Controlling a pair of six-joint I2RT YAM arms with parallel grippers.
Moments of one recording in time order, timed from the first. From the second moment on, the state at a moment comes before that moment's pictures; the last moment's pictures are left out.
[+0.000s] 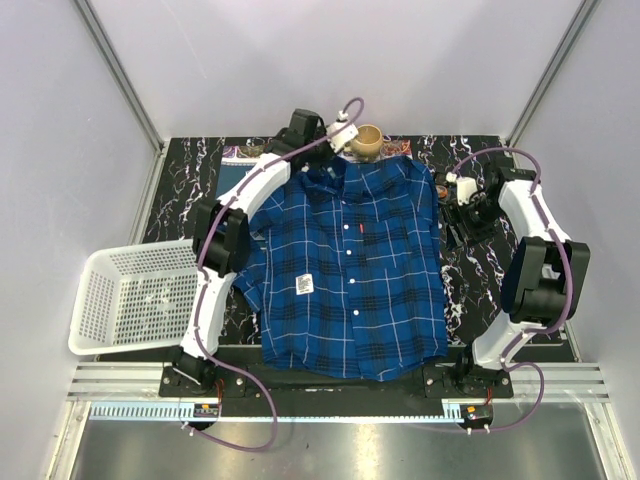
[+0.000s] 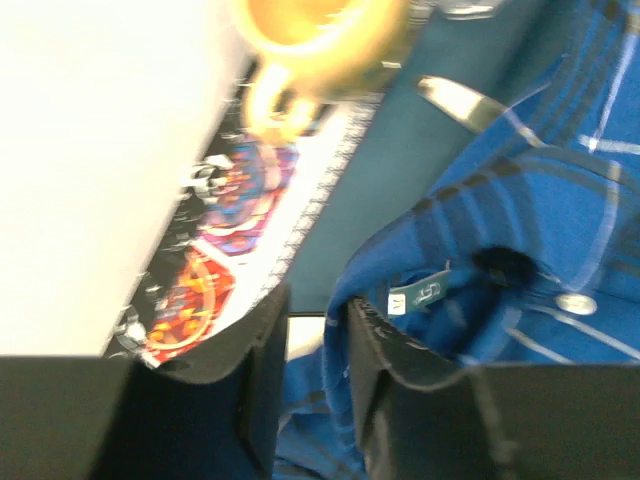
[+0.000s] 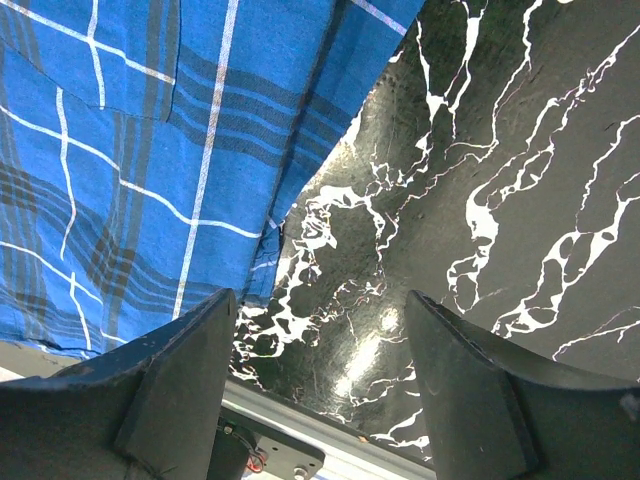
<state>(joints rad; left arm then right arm) -0.46 2.33 2.12 -0.43 0.26 0.67 -0.14 1.71 1.38 -1.08 -0.31 -0.49</state>
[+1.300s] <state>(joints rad) -0.45 1.57 1.06 -0.98 0.06 0.98 0.16 1.65 1.39 -1.06 -0.39 -0.44</state>
